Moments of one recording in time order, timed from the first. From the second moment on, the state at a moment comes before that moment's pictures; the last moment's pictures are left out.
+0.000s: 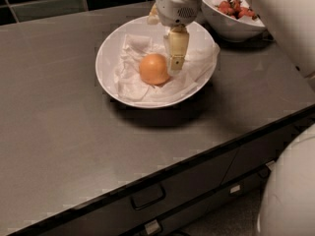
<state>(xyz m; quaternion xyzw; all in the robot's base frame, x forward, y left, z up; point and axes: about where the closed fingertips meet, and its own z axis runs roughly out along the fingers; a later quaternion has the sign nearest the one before) 0.613 -0.023 0.949 -0.79 0.59 0.01 0.17</state>
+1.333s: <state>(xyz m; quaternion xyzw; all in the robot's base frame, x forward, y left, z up) 0.616 -0.020 0.913 -0.79 0.59 0.04 0.15</state>
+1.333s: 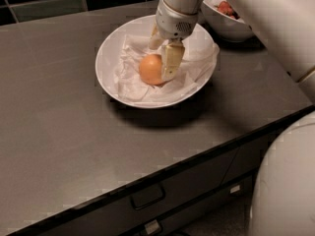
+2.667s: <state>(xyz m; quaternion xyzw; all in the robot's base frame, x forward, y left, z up) 0.628 0.006 0.874 -0.82 0.56 0.07 0.12</state>
